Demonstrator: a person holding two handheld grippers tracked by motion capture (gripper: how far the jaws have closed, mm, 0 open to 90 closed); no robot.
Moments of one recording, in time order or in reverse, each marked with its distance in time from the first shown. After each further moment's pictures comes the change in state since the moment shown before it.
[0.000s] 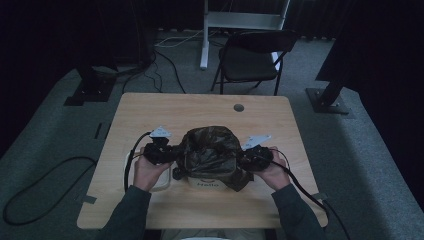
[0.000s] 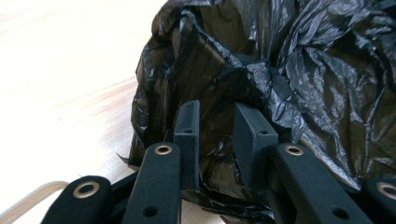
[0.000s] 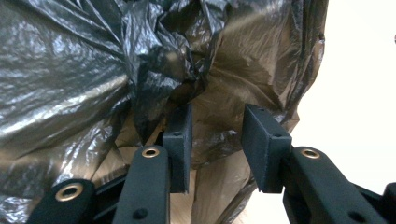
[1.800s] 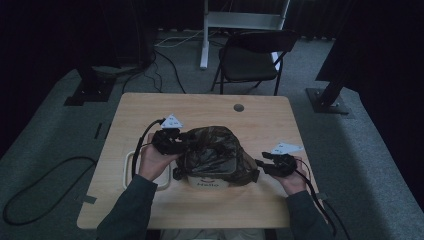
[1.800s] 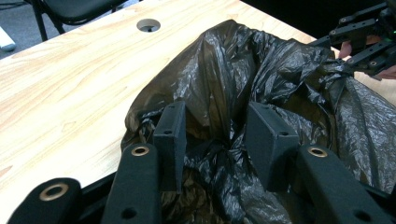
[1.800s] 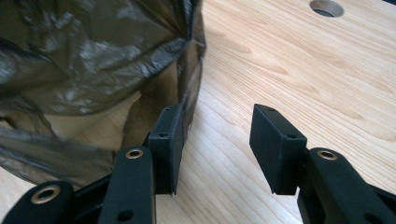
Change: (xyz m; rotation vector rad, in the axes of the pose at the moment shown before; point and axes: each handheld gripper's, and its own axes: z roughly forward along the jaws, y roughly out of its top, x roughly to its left) left arm -0.027 0.049 -0.005 -0.023 0.014 0.178; right arm -0.039 -0.080 -0.016 -0.158 -0.098 0.158
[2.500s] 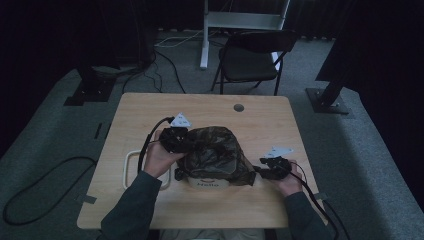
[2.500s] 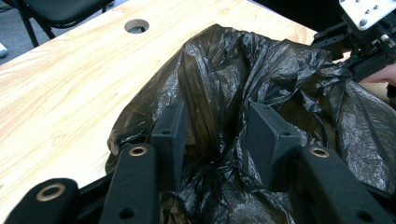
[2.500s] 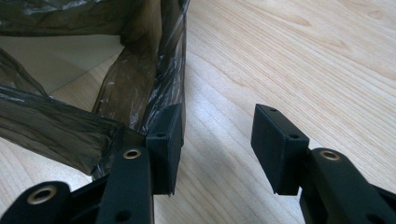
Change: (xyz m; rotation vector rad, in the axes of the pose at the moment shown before) left arm -0.008 0.013 0.013 0.036 -0.016 0.057; right arm 0.000 -0.018 0.028 0.123 0.004 -0.012
